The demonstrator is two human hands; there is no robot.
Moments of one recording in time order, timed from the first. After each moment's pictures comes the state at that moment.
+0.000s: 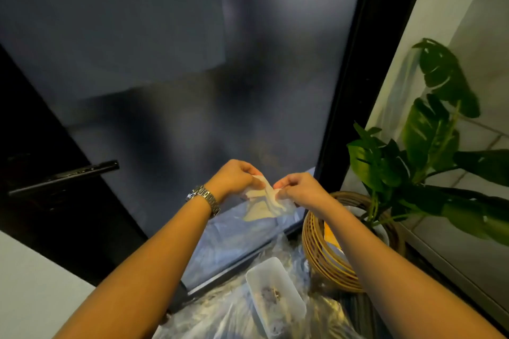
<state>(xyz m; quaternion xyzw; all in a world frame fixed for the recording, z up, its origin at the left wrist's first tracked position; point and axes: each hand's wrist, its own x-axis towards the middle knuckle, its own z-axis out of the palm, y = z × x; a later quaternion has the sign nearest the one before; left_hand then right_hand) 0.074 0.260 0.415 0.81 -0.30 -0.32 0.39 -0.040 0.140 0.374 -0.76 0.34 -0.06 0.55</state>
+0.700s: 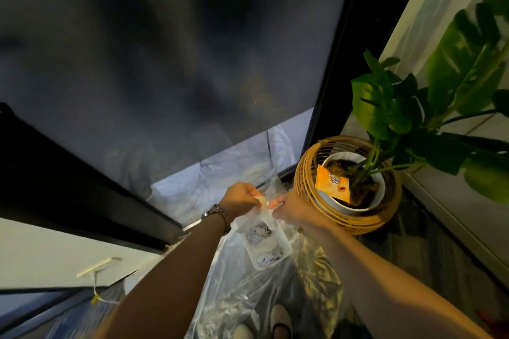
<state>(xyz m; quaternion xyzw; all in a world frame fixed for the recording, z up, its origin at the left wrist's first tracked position) 0.026 0.227 0.219 0.83 -0.21 -0.42 0.30 -0.083 0.125 0.213 -0.77 0.37 0.16 0.50</state>
